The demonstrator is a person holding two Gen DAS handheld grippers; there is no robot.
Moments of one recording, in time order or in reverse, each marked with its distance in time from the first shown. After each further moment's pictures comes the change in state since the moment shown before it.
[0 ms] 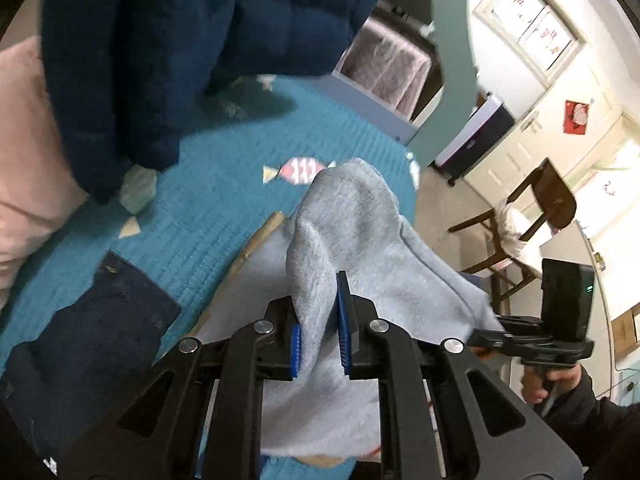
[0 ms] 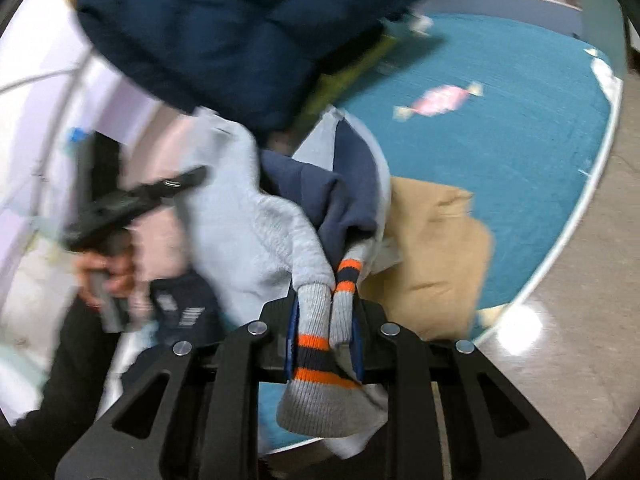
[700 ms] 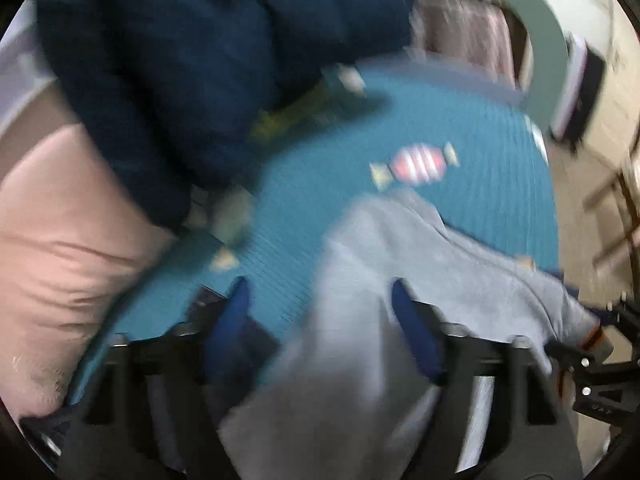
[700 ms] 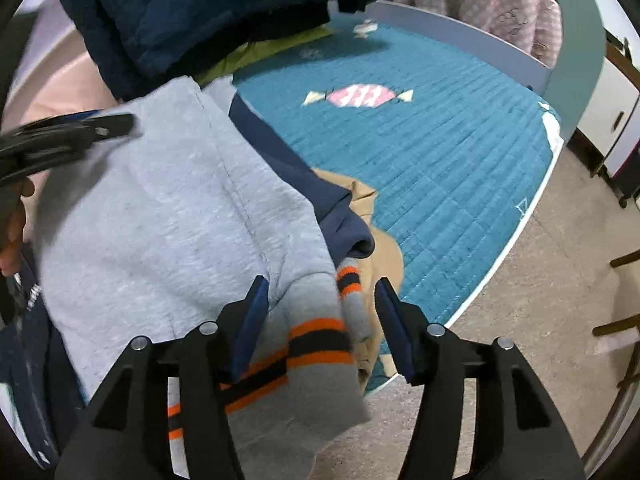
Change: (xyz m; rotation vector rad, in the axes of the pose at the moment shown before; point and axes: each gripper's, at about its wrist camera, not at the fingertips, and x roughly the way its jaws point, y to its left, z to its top) left arm 0.046 -0.003 -0.027 0.157 -0.165 0.555; right arm 0.065 -0.007 -0.017 -0.173 -0.050 -0.467
